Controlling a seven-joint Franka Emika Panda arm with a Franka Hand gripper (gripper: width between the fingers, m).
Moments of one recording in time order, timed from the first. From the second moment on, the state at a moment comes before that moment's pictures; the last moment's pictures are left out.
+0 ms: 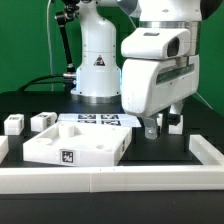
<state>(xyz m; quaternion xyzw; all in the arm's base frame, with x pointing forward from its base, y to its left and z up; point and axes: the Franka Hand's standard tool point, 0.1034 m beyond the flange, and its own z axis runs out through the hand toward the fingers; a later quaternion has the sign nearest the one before) 0.605 0.065 0.069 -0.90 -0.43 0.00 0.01</state>
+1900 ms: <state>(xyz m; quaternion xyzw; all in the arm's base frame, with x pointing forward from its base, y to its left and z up) 0.493 -0.008 0.059 -0.85 -0.53 0.00 0.00</state>
